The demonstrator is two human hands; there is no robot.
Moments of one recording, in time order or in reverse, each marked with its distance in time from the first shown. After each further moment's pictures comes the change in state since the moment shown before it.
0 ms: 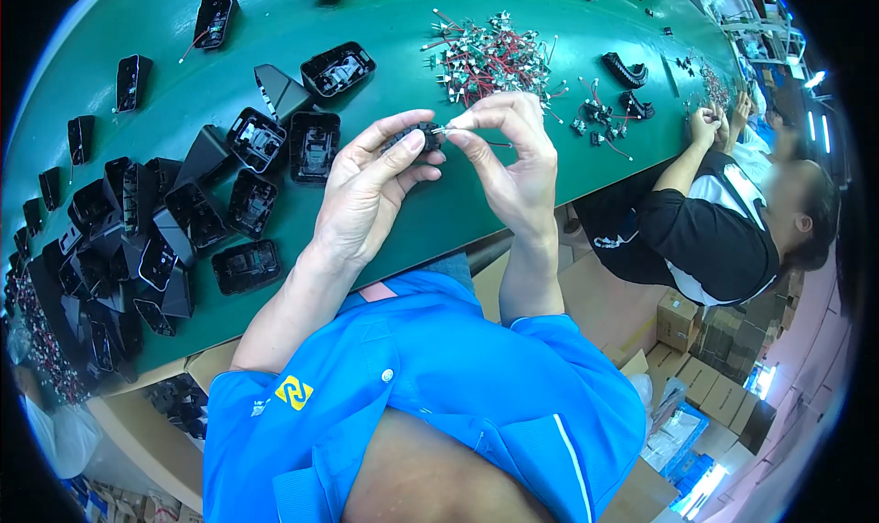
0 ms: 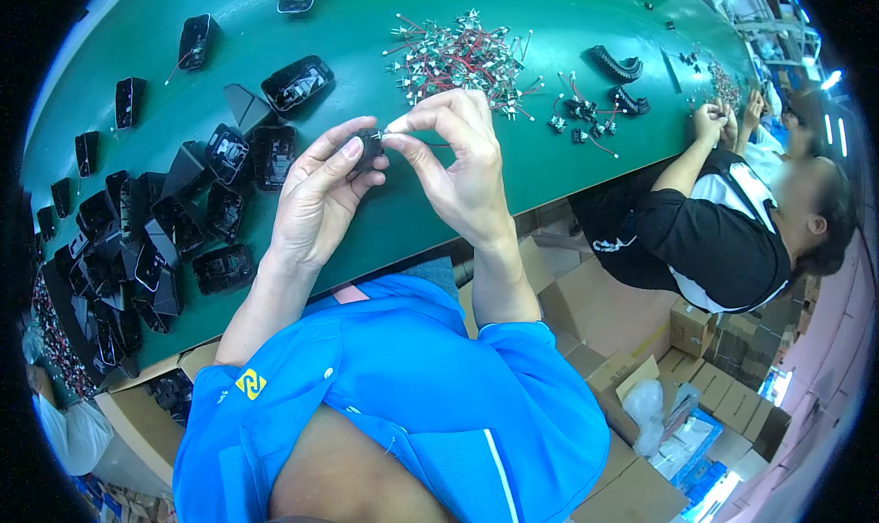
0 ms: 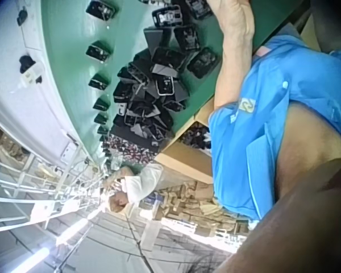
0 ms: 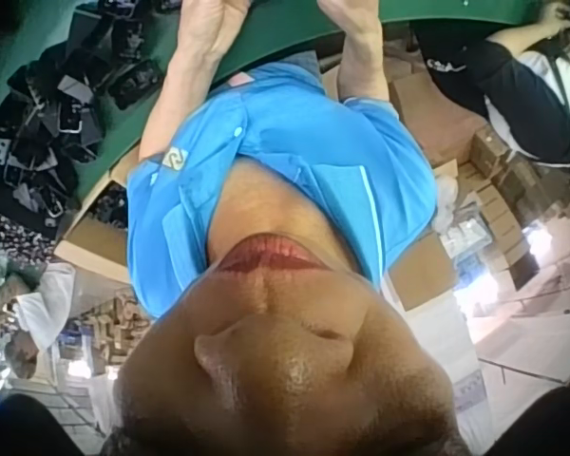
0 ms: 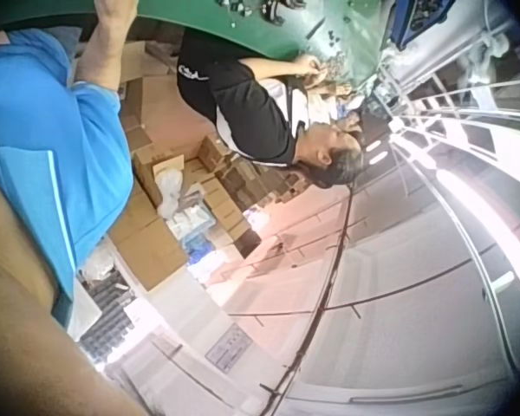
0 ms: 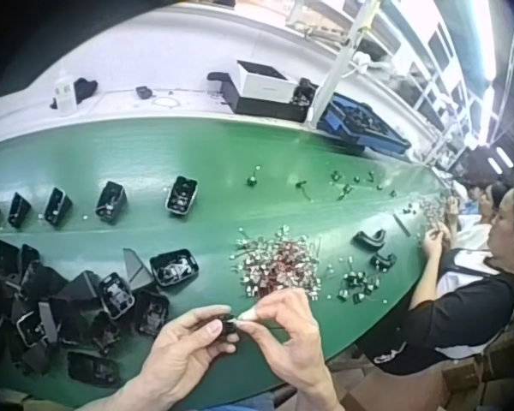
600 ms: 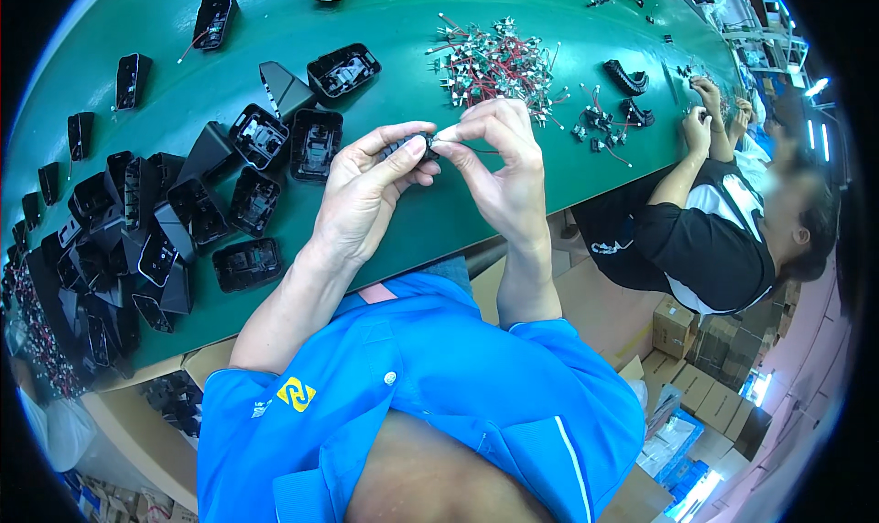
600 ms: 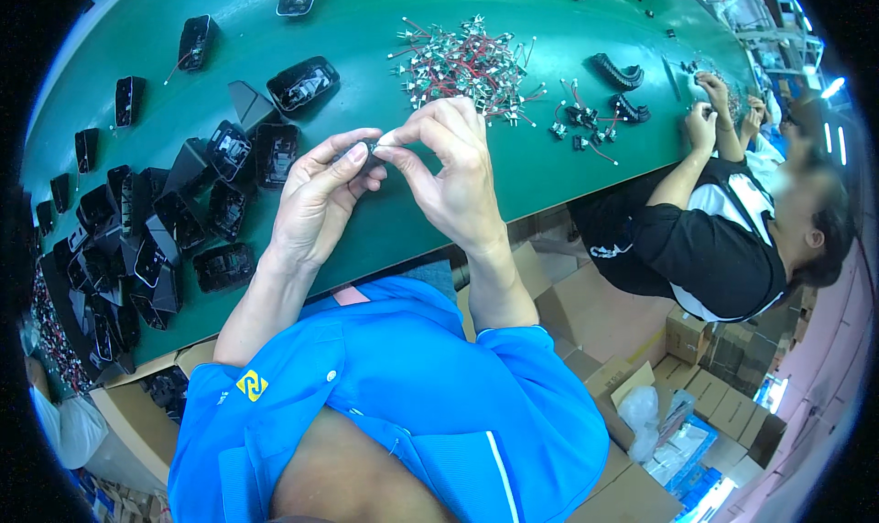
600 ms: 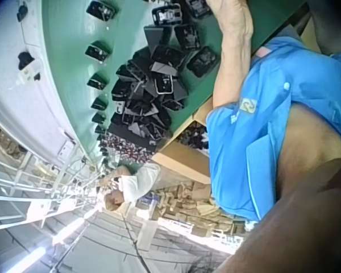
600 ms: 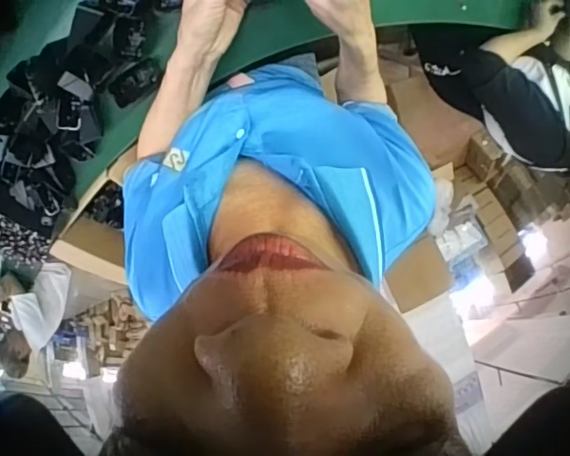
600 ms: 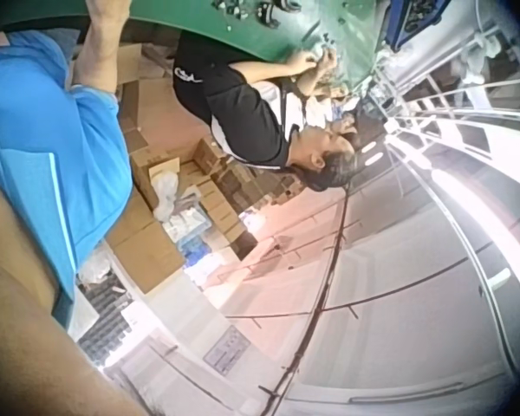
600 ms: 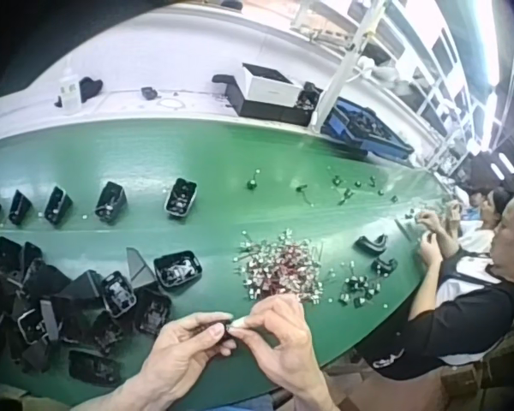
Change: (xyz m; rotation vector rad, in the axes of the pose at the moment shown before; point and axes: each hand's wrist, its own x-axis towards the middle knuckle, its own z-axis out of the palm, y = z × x) left_hand 0.001 0.000 -0.007 0.063 0.011 -0.026; right_hand 0.000 -0.003 0.005 -0.087 -0.081 -0.007
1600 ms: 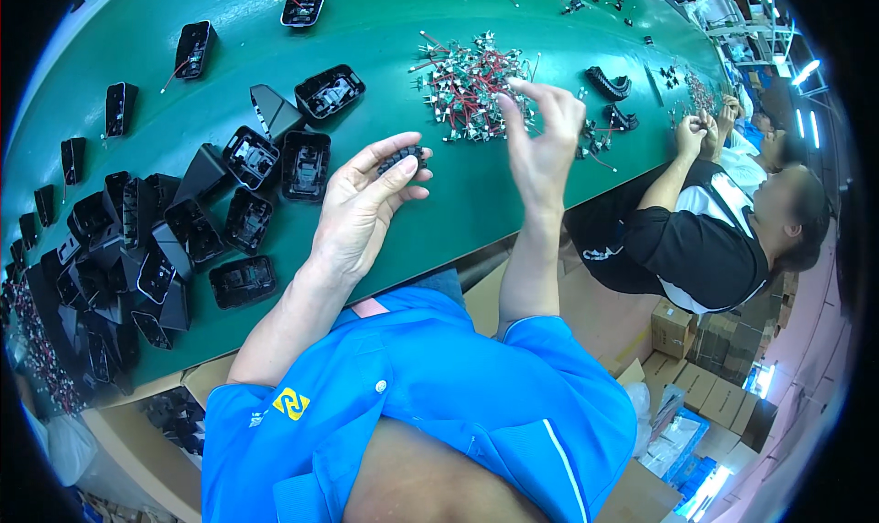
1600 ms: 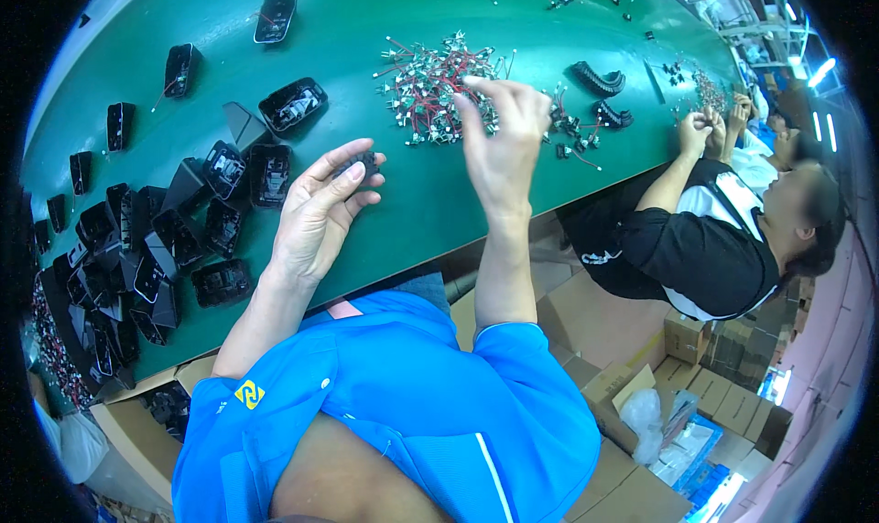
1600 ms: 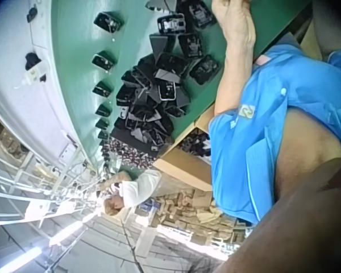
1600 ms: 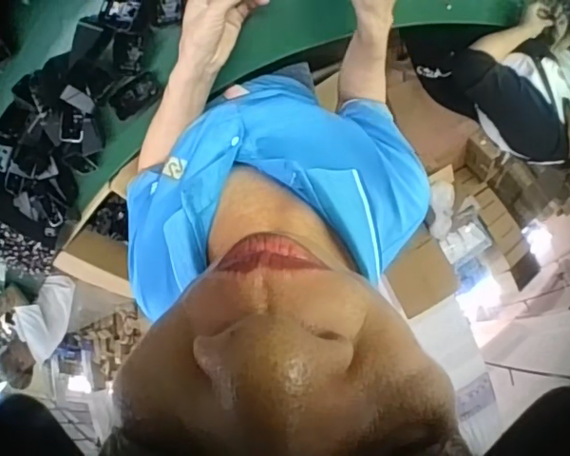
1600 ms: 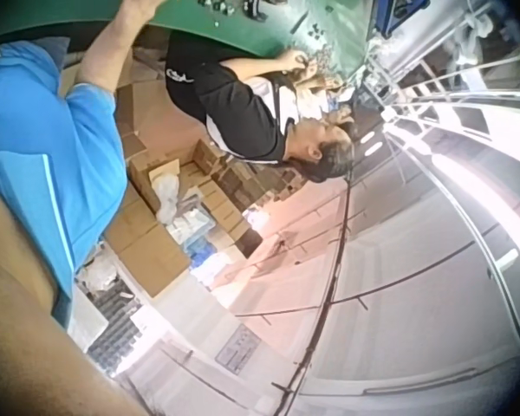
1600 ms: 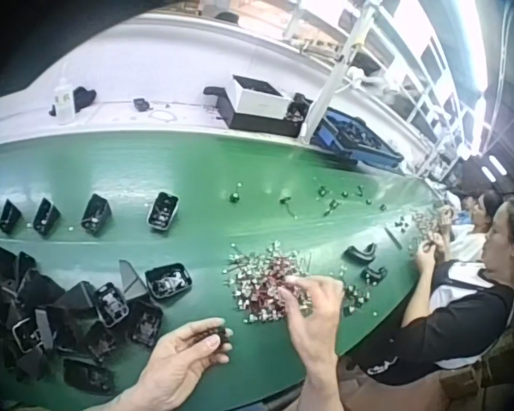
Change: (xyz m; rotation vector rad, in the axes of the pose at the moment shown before) left_hand 0.000 -0.001 0.014 0.030 0.064 -0.011; right_hand 0.016 0.053 -0.032 -0.462 0.343 0.026
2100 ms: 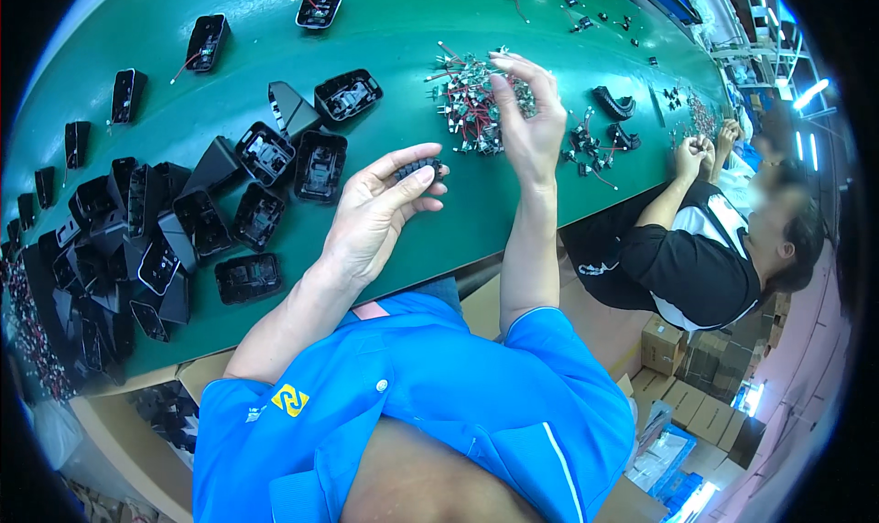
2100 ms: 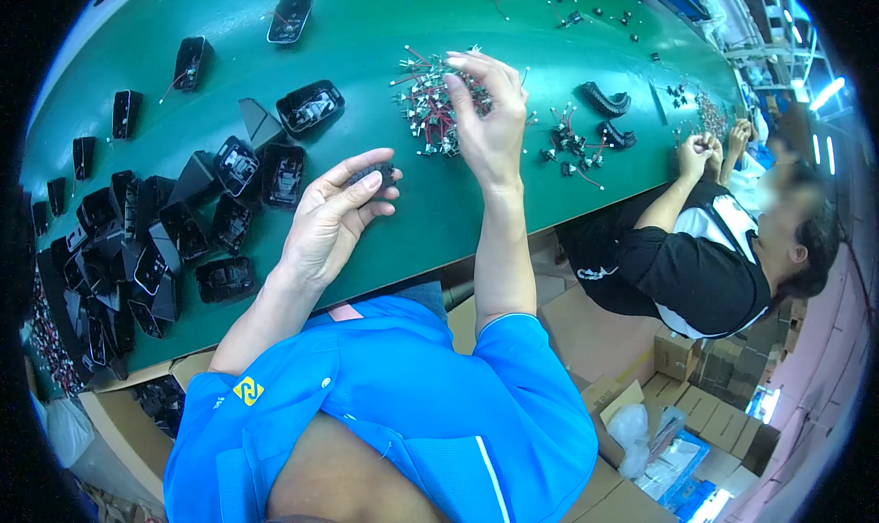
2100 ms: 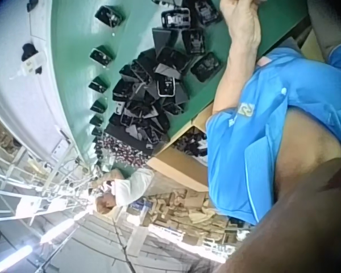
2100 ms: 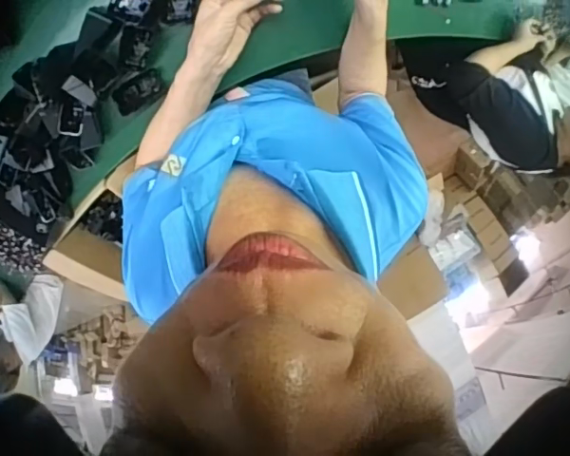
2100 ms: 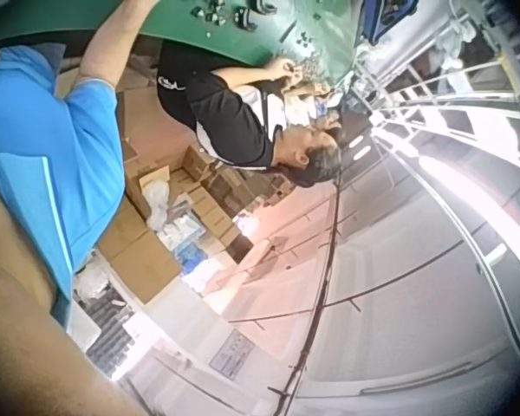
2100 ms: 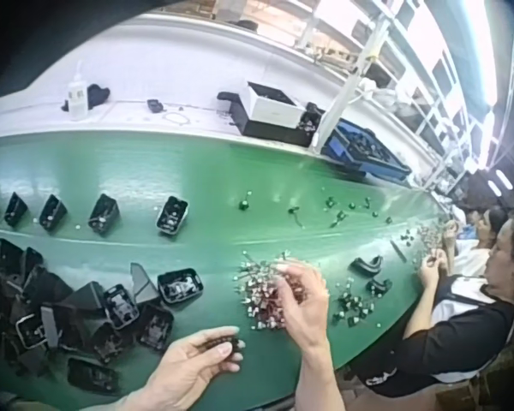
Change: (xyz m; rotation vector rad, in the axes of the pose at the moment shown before) left_hand -0.001 0.002 -0.003 -0.022 -0.037 -0.042; right_hand 0.034 -0.004 0.036 0.345 -0.053 -0.104
